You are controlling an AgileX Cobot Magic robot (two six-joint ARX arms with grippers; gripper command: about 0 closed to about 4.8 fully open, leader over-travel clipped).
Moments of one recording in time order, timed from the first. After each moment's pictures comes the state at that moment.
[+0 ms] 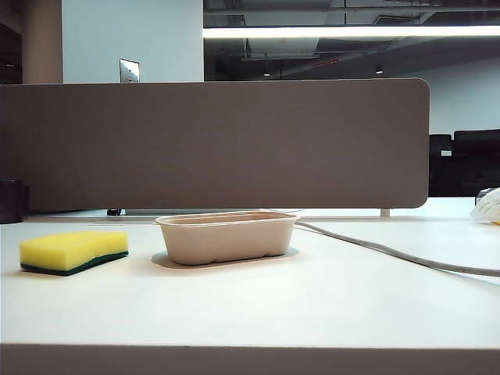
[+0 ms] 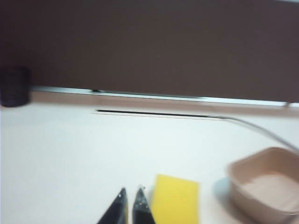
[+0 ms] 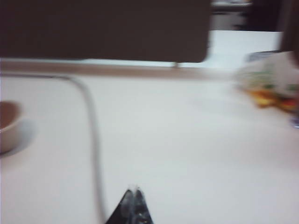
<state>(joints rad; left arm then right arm) 0.03 0.00 0.01 0.09 0.14 -0.12 0.27 0.03 0.00 -0.02 0.16 0.05</state>
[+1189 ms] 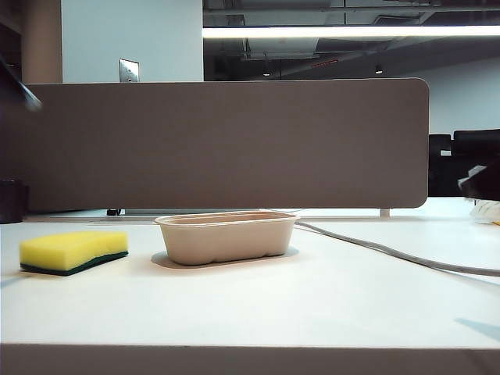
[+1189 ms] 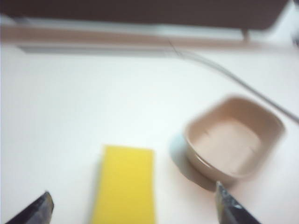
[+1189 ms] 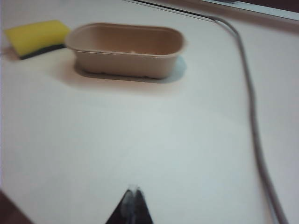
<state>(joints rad) 0.03 0.76 0.38 0.12 0.39 -0.08 0.75 0.23 0.00 -0.02 0.16 0.05</state>
